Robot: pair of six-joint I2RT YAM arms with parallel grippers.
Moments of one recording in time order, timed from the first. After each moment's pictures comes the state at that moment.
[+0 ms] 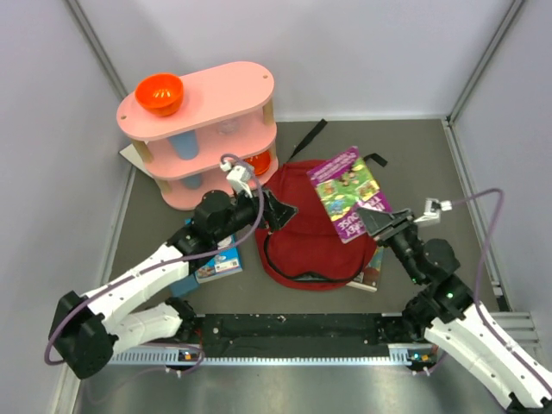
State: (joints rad) left arm -0.68 1.03 0.67 0.24 0.16 -0.68; right arm 0.63 0.40 0.34 0.16 0.14 1.08
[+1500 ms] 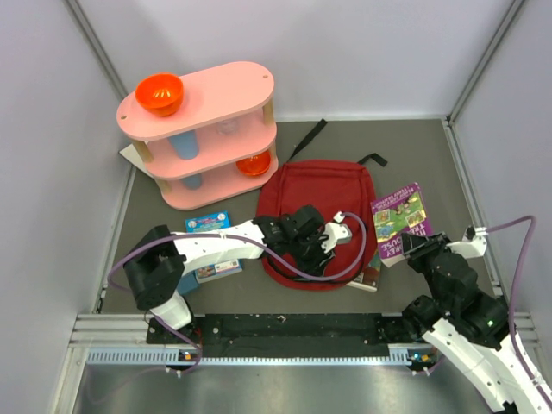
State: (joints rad) left arm -1.06 1.63 1.11 -0.40 0.35 0.00; right arm 0.63 0.11 0.55 -0.80 0.62 1.03
